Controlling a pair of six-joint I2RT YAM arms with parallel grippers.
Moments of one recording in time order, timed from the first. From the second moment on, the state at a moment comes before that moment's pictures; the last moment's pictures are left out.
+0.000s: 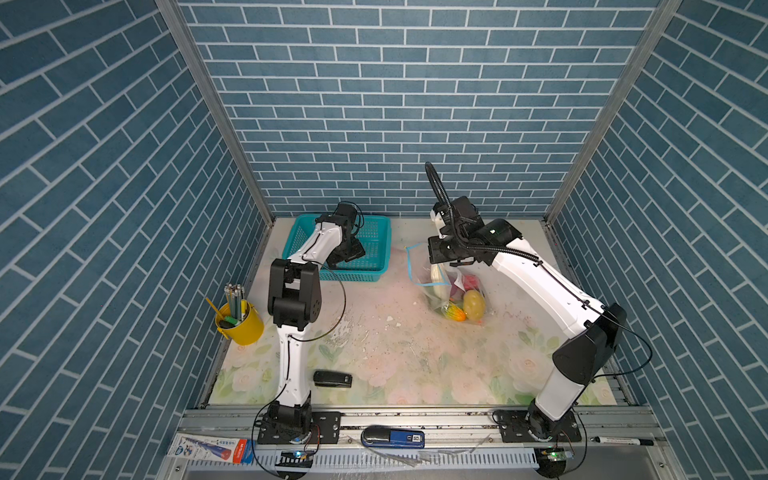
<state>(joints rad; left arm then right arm) -0.19 2.23 1.92 -1.01 -0.08 -0.67 0.71 1.74 1.84 -0.97 0.04 0.34</state>
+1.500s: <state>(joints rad) -0.10 2.20 1.83 -1.08 0.00 -0.49 0.70 1.74 1.87 -1.00 0.06 0.31</state>
